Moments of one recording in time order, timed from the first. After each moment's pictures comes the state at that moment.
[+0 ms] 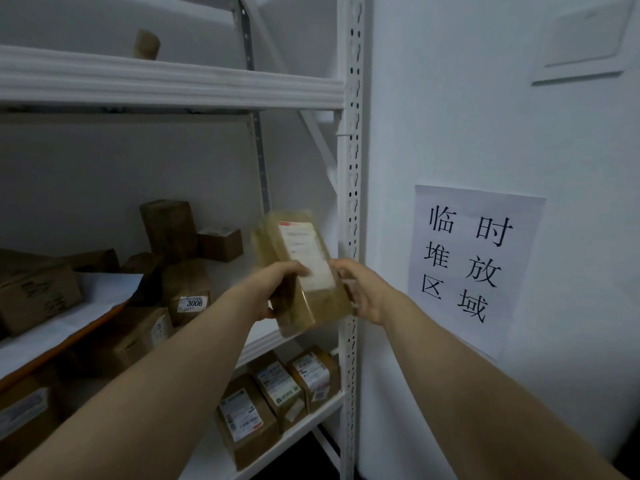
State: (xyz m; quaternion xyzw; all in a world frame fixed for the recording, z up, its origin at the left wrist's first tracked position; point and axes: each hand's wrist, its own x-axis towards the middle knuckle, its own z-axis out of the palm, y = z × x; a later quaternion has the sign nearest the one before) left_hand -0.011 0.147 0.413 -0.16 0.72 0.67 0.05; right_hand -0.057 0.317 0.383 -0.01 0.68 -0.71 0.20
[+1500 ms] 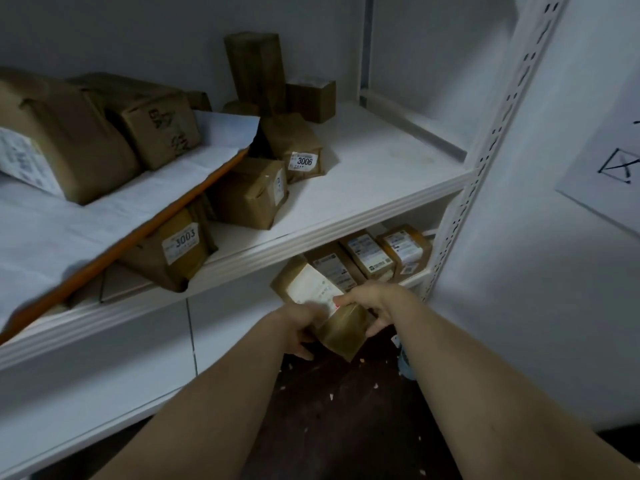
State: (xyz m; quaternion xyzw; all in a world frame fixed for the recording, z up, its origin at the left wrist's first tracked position) left_hand 0.115 0.000 0.192 -0.39 0.62 0.62 0.28; right_hand 0.031 0.140 0.202 0.05 0.79 -0.38 0.48
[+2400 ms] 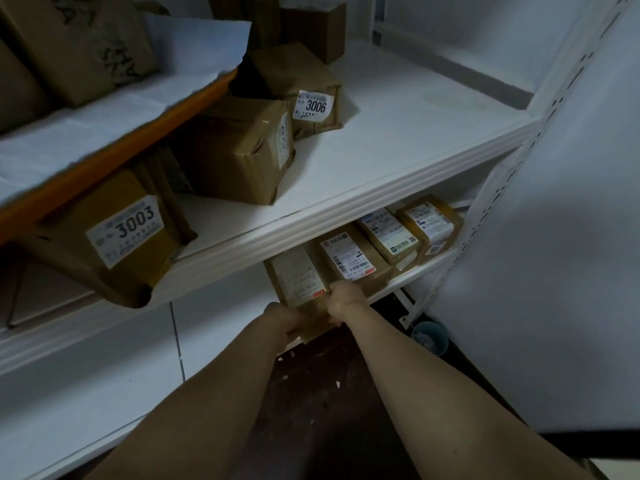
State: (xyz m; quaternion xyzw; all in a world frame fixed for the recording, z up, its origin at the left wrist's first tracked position) left_hand 0.065 -0.071 0.071 -0.45 0.66 0.57 0.19; right_hand 0.006 0.031 0.065 -0.01 0.90 -0.30 0.31
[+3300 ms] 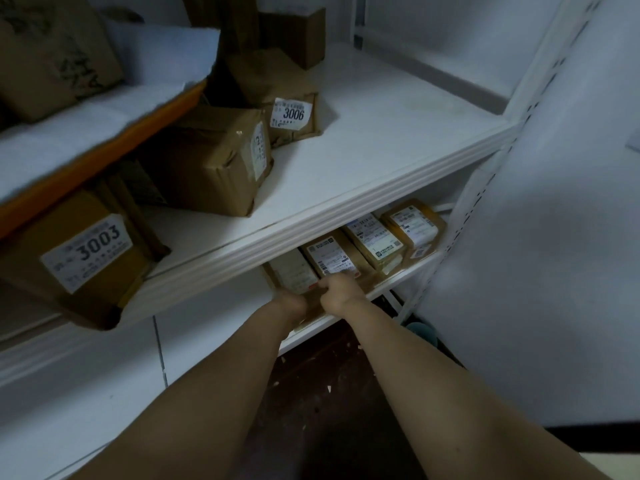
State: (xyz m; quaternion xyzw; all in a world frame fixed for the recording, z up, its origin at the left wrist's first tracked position) left_hand 0.027 -0.044 0.087 -0.37 0.73 0.54 0.20; right_hand -0.012 0.055 0.087 -0.11 0.91 -0.25 0.30
